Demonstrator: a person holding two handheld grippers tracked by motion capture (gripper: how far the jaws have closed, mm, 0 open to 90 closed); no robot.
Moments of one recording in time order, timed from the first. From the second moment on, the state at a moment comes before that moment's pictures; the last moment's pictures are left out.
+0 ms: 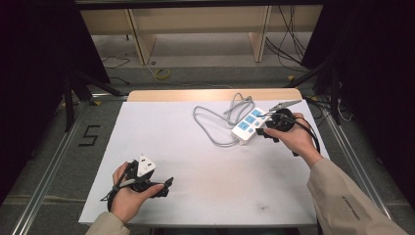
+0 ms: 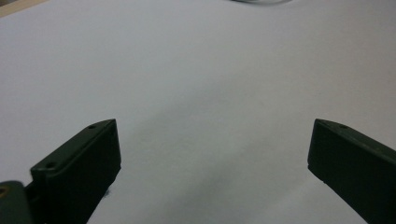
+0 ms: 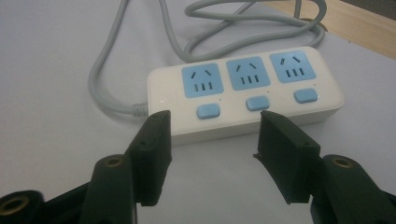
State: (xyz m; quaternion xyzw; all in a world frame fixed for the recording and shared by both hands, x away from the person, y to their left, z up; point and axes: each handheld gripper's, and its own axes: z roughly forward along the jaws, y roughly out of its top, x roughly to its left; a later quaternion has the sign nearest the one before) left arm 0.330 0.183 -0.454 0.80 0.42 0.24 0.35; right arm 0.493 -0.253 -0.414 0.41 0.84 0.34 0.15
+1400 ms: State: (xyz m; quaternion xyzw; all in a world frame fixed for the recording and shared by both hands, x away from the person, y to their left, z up) left arm 0.329 0.183 -0.456 0.80 0.43 0.23 0.35; right arm 0.383 -0.281 -0.433 0.39 0.81 0.42 0.12
